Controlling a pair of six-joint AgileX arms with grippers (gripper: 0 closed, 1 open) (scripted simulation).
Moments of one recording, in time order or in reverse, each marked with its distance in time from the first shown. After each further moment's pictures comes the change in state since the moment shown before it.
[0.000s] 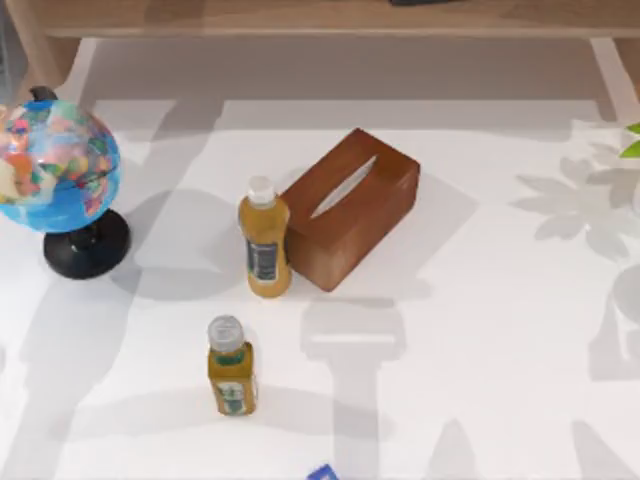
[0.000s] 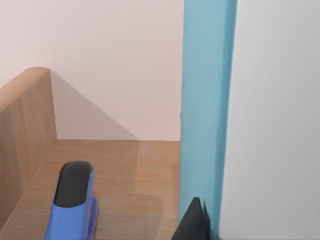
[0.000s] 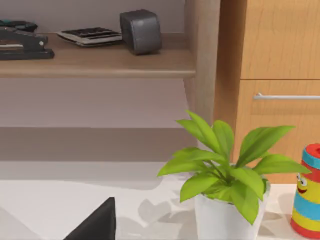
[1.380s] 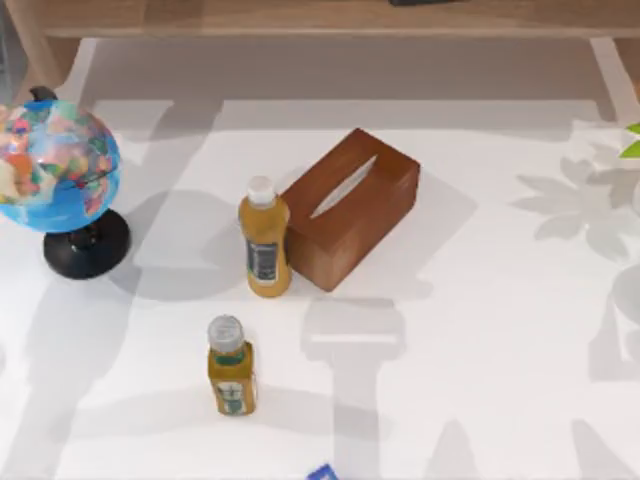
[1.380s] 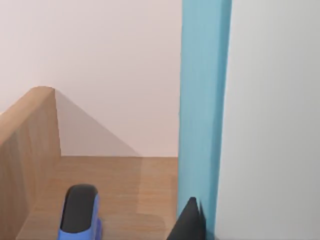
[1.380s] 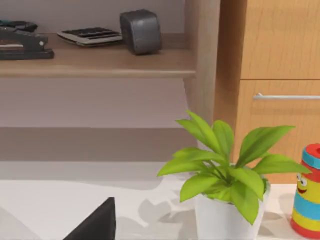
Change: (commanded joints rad) left arm -0.002 0.021 0.099 -0.072 -0.001 0.003; right arm 0.000 0.000 0.000 0.000 0.000 0.000
